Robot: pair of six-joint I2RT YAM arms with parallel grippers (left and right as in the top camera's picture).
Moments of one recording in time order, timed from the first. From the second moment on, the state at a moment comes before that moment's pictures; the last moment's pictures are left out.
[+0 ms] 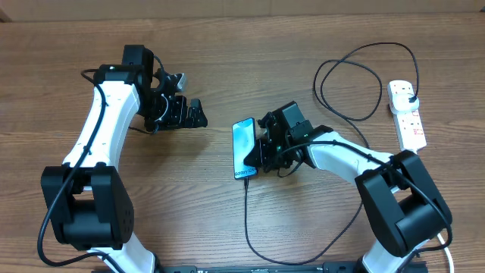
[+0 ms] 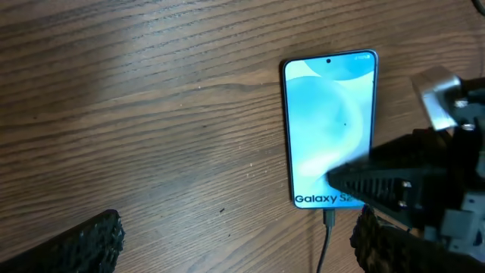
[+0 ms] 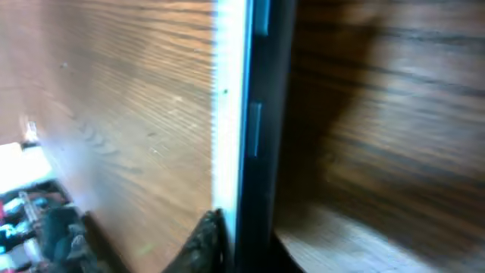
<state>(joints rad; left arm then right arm) -0.03 1.85 1.49 -1.12 0.47 0.05 0.50 1.86 0.97 -0.28 -0.61 0.54</state>
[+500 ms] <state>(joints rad) -0.03 1.85 1.49 -1.12 0.47 0.05 0.50 1.88 0.96 -0.27 -0.61 0.55</state>
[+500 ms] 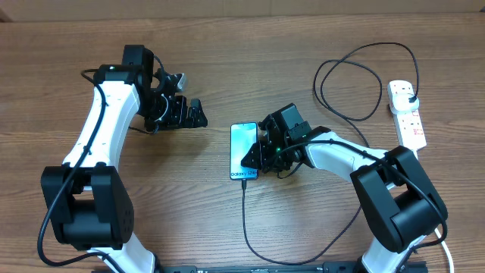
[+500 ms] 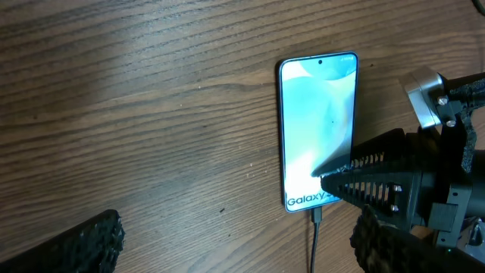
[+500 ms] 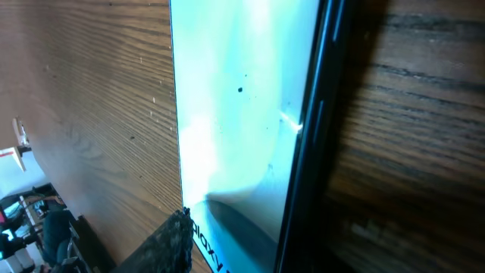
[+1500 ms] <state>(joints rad) -0.03 1.85 1.49 -1.12 0.47 0.05 0.51 1.85 0.99 -0.31 -0.53 0.75</state>
